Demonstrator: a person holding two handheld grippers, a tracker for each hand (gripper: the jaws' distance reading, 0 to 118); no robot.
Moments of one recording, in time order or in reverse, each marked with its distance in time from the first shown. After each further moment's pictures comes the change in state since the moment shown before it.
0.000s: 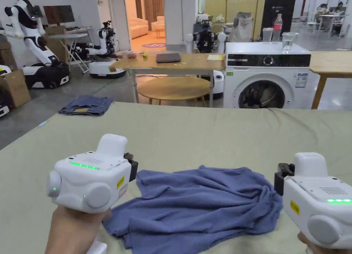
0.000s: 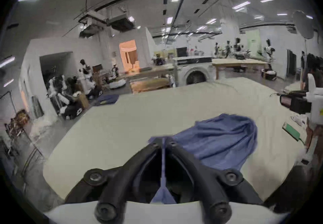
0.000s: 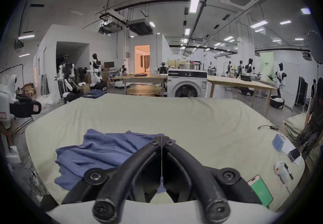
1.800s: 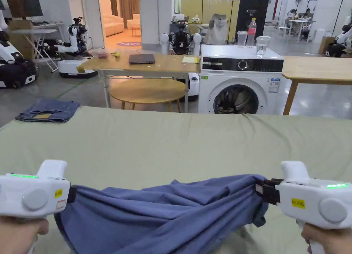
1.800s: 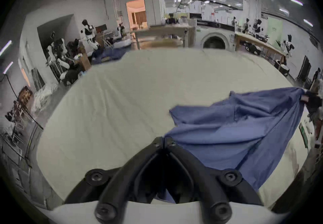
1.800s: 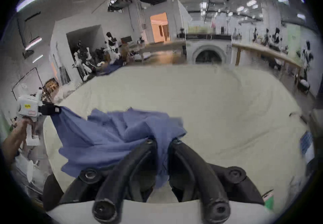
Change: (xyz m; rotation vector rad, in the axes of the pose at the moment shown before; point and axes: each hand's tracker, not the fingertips) left arm -0.039 0.022 -0.098 -0.245 0.052 0.071; right arm 0.096 0.035 -0.099 -0.249 0.212 -0.021
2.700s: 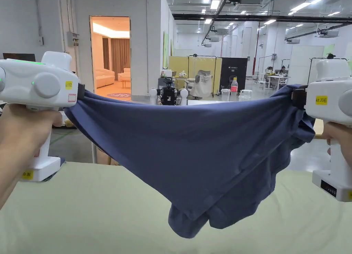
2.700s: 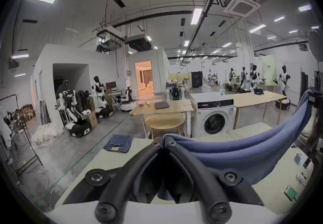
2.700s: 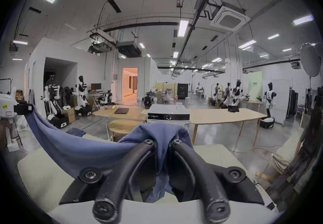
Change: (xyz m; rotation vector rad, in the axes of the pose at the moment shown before) left arm 0.016 0.283 0.107 0.524 0.029 -0.004; right arm 0.006 0.272 0.113 0.459 -0.329 0.034
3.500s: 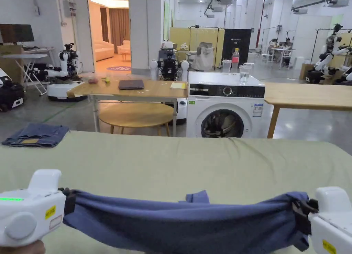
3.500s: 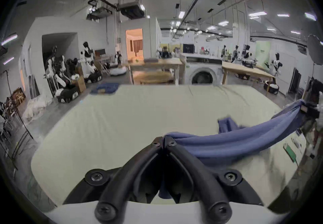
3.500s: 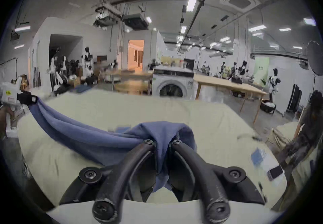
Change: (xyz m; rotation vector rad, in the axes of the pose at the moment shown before) left arm 0.005 -0.301 0.103 -0.362 -0.126 0.073; right arm 0.014 -0.301 0.134 -0.312 0.044 0.084
